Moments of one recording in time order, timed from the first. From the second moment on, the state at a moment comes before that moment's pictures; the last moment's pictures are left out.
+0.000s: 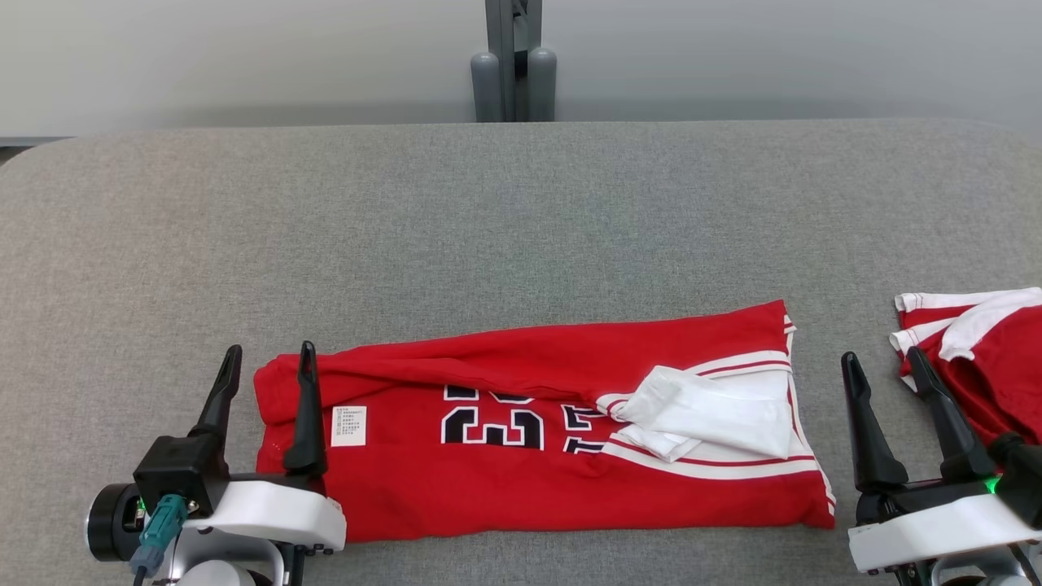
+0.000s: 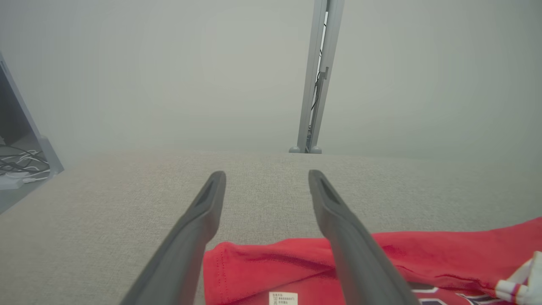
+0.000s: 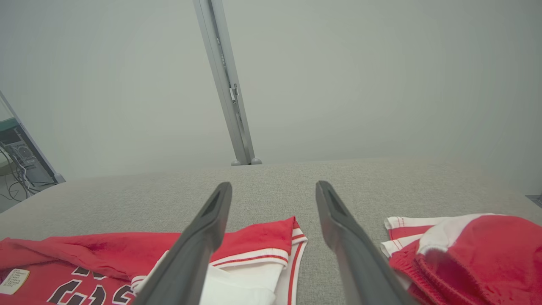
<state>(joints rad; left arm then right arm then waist) -0.13 0.40 -0.50 -0.02 -0.61 0.47 -0.26 0.01 -0.09 0.01 -0.02 0.28 0.13 -0.16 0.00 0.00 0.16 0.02</state>
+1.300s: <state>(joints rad) -0.20 0.35 -0.47 0.06 -0.51 0.37 -0.26 -0.14 -0.10 0.11 0.49 0.33 0.13 -0.18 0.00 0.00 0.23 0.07</state>
